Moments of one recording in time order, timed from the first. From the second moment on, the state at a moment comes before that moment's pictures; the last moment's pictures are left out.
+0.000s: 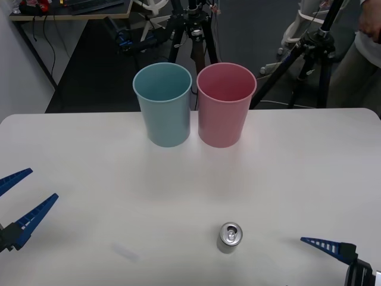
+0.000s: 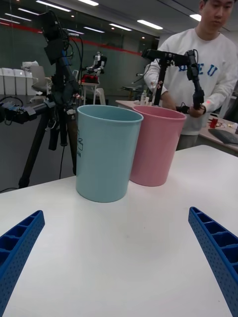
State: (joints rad) right arm 0.41 -0.41 -0.25 -1.40 1.07 -1.45 0.55; left arm 0.35 0.40 0.52 -1.66 -0.96 -1.22 0.00
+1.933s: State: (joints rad) right arm 0.25 -0.20 0.00 -1.40 1.25 -1.13 0.57; left arm 0.35 0.40 0.52 -1.66 -0.96 -1.22 0.00
